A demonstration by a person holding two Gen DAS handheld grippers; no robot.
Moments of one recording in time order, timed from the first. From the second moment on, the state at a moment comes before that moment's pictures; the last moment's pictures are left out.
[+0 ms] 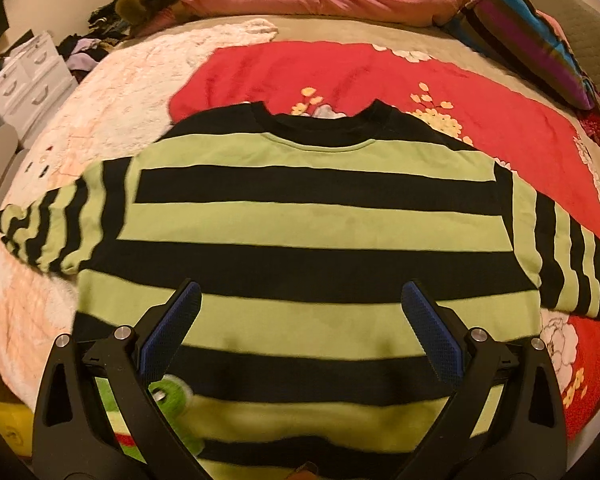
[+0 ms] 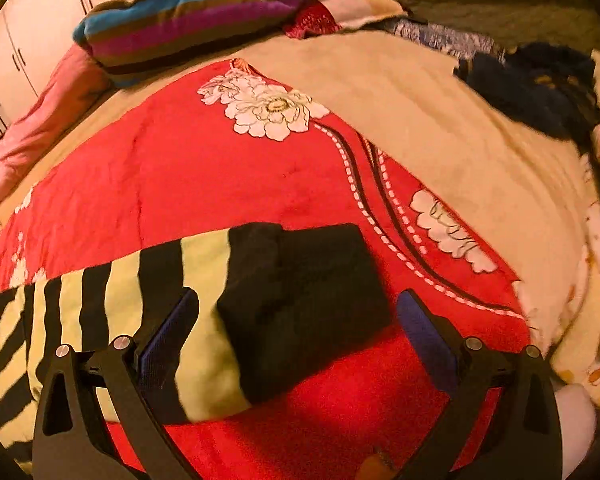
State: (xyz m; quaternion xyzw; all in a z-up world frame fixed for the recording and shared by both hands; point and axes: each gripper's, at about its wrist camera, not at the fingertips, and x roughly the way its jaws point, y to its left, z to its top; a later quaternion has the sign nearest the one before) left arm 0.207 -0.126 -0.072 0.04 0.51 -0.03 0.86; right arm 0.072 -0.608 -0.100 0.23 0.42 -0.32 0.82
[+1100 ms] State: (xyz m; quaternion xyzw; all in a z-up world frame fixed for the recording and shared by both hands) left arm 0.229 -0.066 -0.109 -0.01 0.49 0.01 0.87; right arm 0.214 -0.381 -0.016 0.27 0.36 0.10 0.89
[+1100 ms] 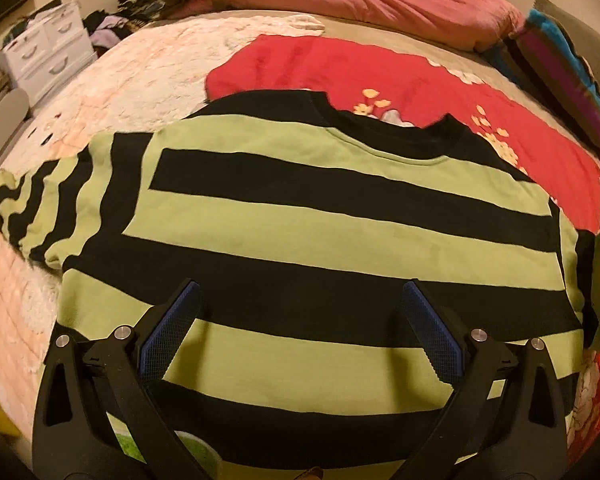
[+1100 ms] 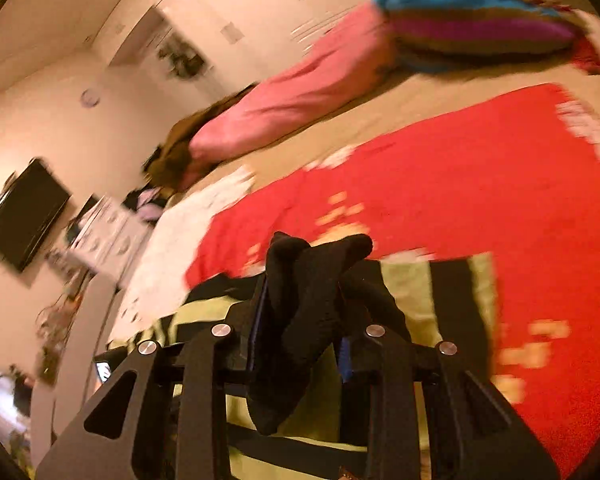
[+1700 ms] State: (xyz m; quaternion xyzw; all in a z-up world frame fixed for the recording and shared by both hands) left arm 0.226 -0.044 -0.093 -0.10 0.47 -0.04 0.87; right arm 0.255 -0.292 -0.045 0.21 0.39 0.12 0.89
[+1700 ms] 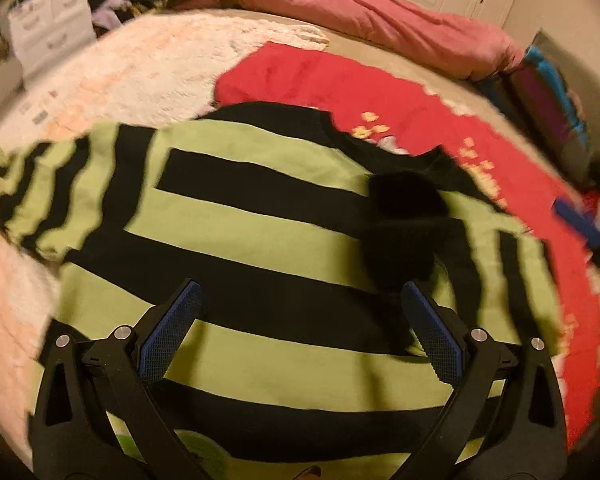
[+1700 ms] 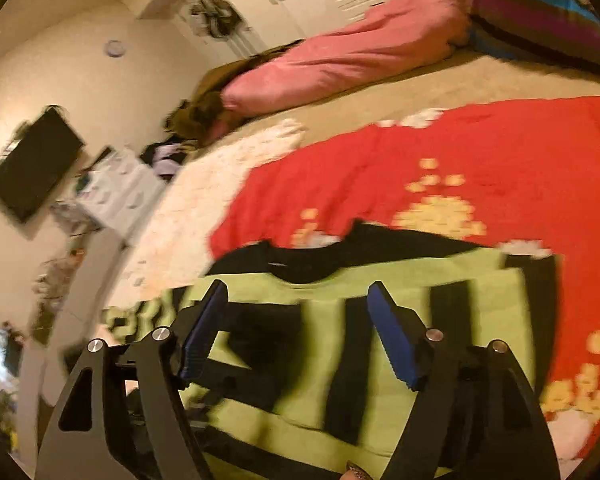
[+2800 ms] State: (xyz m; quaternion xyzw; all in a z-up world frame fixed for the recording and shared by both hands) left arm 0.265 0.004 -0.062 -0.11 0.40 -0.05 0.91; right arm 0.208 -0.297 -0.094 0.15 0.44 0.05 0.88
